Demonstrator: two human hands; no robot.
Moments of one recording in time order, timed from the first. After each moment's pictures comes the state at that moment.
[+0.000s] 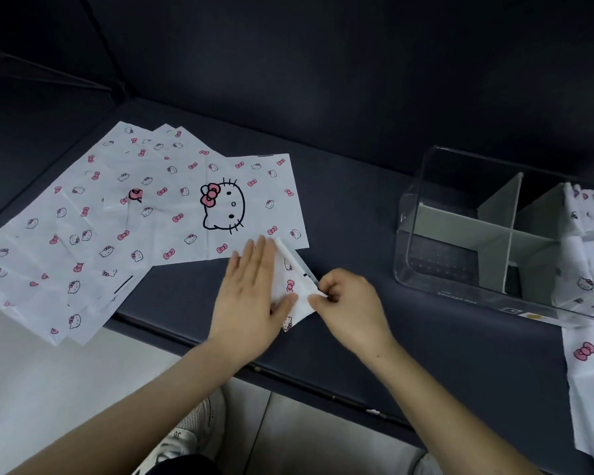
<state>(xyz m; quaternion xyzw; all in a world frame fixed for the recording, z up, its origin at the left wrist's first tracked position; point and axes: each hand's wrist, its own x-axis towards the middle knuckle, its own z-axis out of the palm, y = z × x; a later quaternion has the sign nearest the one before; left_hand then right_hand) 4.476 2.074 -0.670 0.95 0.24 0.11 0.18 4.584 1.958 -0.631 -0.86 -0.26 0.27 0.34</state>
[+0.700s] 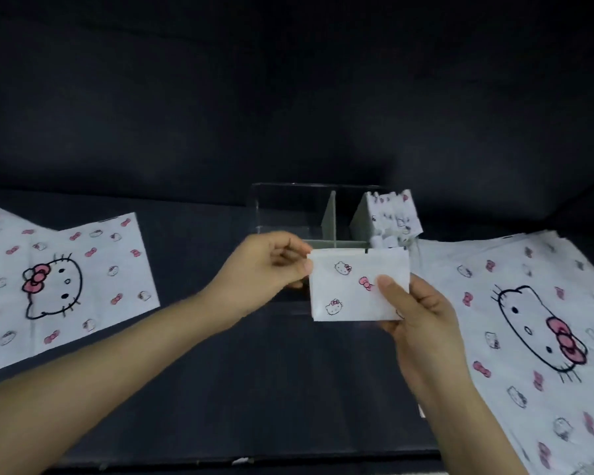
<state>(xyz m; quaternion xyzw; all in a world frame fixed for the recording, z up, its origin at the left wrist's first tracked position) 4.643 1.970 -0.541 0.76 0.10 0.02 0.64 4.668 1.781 -0.536 -0.63 0.09 0.14 0.76</state>
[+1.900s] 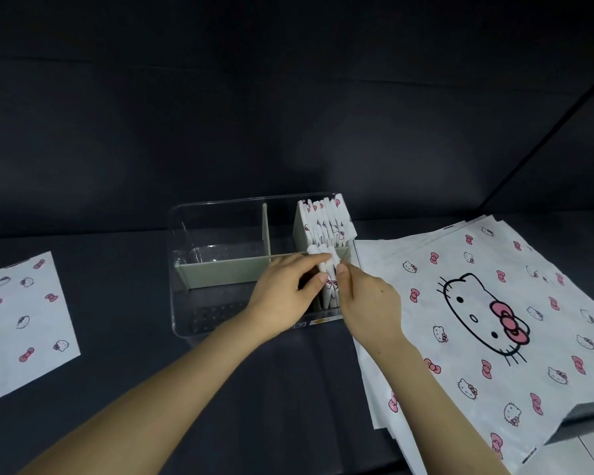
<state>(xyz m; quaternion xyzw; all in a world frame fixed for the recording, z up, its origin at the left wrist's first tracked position) 4.725 1.885 -0.601 0.90 -0.01 0.05 0.43 4.751 1.745 -0.596 -0.97 -0.13 -0.05 0.19</state>
